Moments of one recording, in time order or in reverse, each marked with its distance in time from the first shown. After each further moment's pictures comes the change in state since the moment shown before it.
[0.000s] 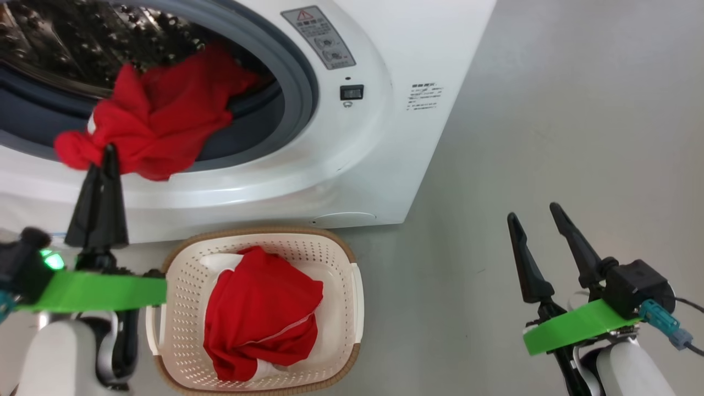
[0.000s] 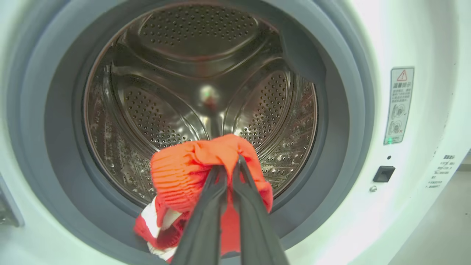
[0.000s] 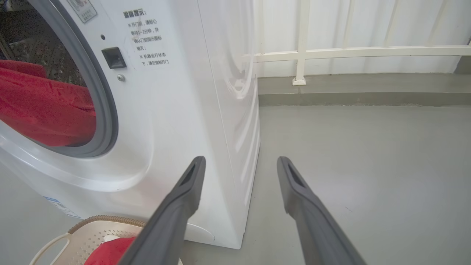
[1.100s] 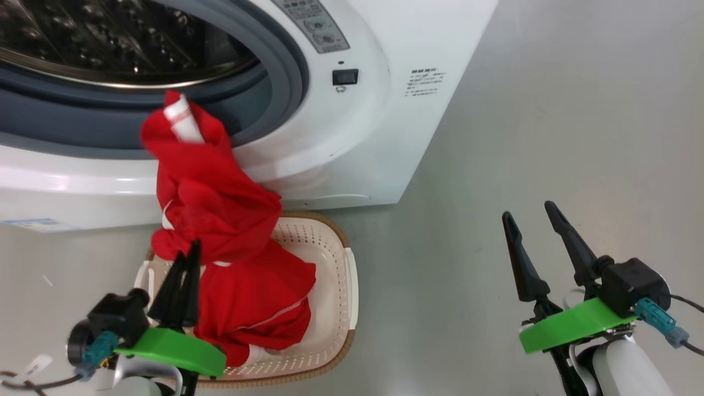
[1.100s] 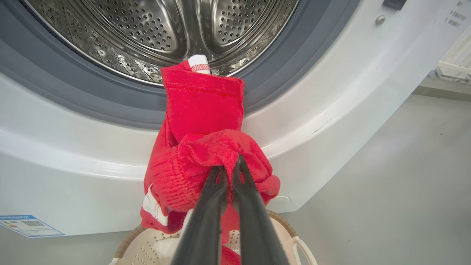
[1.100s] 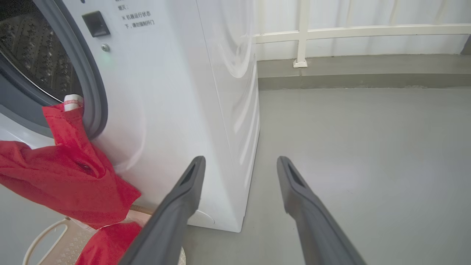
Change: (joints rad) left arm 0.144 -0.044 -0.105 0.141 0.063 0.000 -0.003; right arm -0.001 0.000 0.012 -0.005 0.001 0.000 0.000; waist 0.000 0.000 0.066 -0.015
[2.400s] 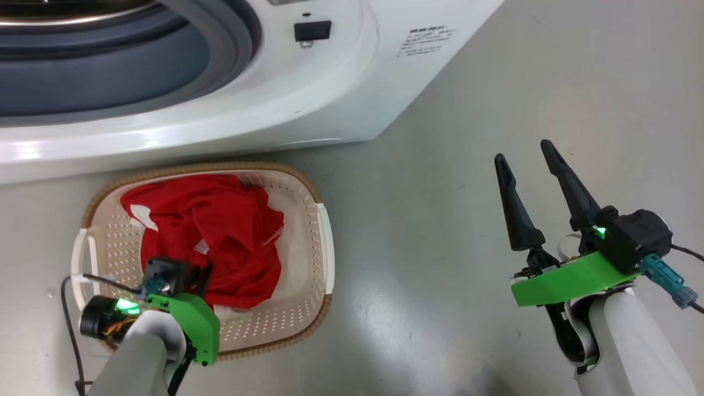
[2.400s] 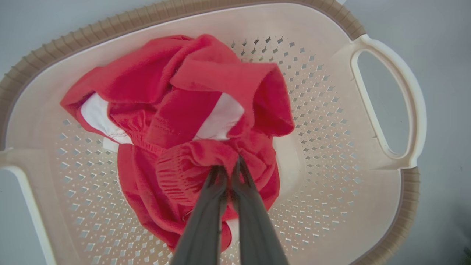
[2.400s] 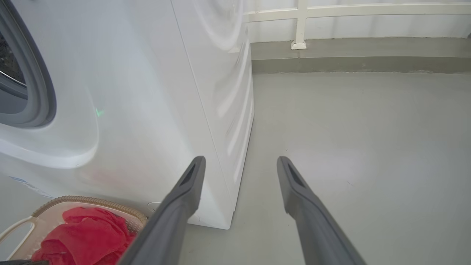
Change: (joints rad) left arm -0.431 0.092 -0.412 0.840 -0.070 0.000 0.000; right arm -0.143 -0.001 0.030 -0.035 0.000 0.000 0.000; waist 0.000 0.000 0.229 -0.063
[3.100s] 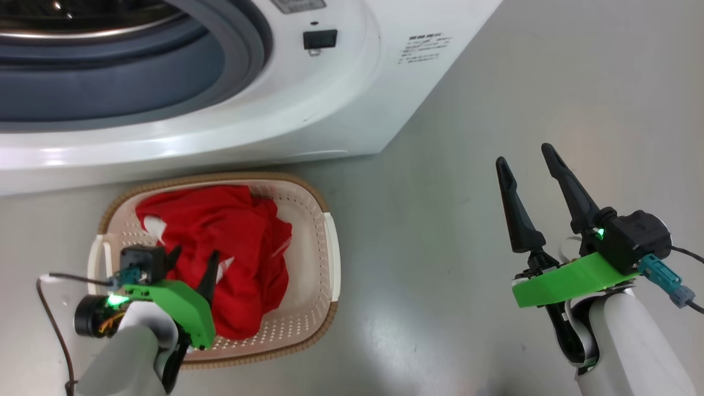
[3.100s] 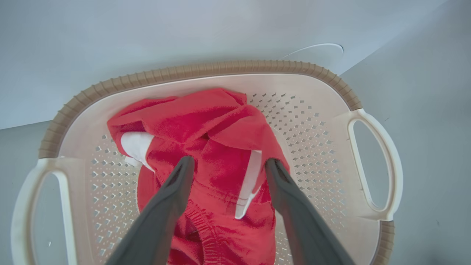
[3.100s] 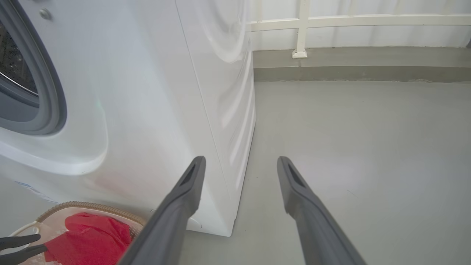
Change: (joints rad) left arm -0.013 0.021 -0.022 -0.041 -0.201 0.000 0.000; right arm 0.000 0.000 -0.006 0.020 -0.005 0.000 0.000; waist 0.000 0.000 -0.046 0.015
